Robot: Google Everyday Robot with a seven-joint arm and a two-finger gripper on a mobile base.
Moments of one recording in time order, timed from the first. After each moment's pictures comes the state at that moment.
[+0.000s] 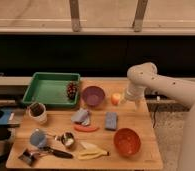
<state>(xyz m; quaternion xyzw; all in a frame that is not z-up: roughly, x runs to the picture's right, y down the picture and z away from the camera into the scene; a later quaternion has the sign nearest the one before) 0.203 0.098 0.817 -0.23 0.24 0.75 0.57</state>
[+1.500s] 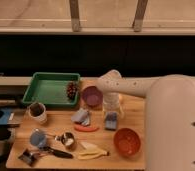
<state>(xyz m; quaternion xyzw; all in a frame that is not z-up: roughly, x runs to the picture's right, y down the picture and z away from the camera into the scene) 0.114 0.168 0.848 -0.25 0.35 0.64 0.63</state>
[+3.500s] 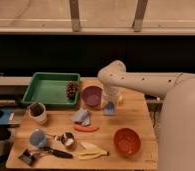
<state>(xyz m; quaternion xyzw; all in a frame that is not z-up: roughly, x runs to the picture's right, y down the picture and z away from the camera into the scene) 0.091 0.072 0.807 -0.21 0.23 0.69 0.66</state>
